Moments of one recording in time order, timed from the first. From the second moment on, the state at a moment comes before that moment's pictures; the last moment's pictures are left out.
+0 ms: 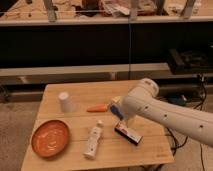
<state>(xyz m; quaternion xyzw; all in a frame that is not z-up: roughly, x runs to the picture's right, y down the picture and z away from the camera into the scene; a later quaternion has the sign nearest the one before) 0.074 0.110 0.702 -0.14 -0.14 -0.26 0.95</state>
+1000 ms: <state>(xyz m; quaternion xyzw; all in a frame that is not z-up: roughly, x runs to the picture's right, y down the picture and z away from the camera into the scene) 0.032 0.123 0.721 -0.15 -0.20 -0.32 0.92</state>
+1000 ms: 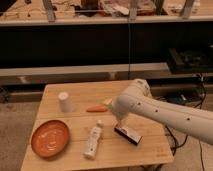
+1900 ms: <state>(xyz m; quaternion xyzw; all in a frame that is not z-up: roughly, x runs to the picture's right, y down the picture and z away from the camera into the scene) 0.006 0.139 0.738 -0.16 -0.23 -0.38 0.88</state>
